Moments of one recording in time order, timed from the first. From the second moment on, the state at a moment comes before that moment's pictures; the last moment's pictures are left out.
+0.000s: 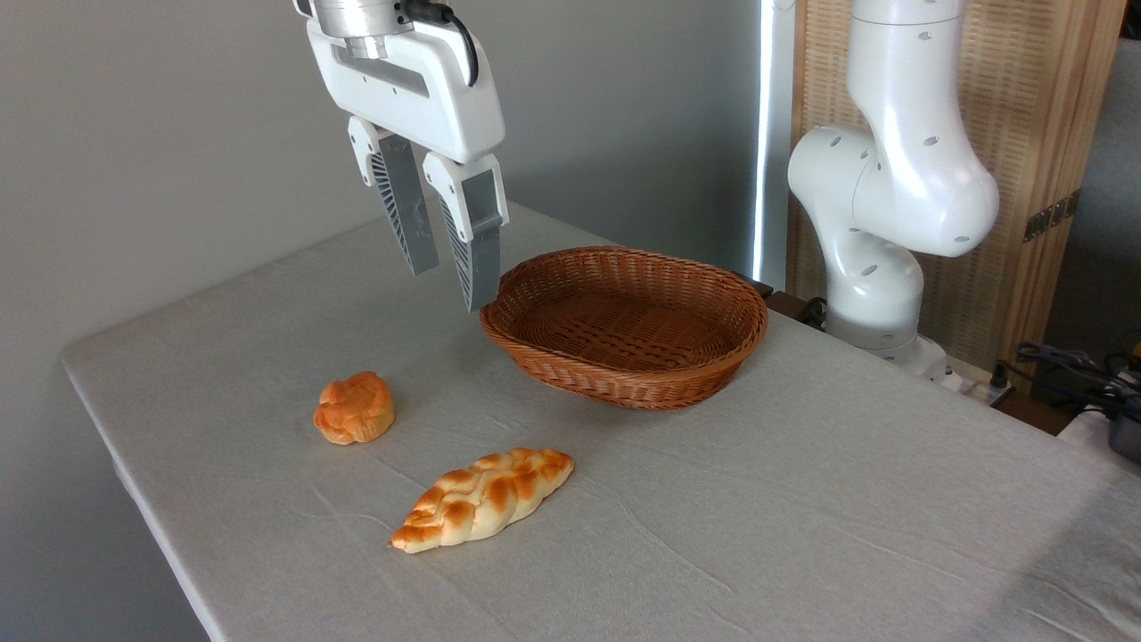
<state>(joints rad) -0.10 -0.01 0.01 -1.56 -0.02 1.54 0.71</state>
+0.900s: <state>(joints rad) -0.09 -0.02 0.01 -1.55 -0.03 1.54 0.71</state>
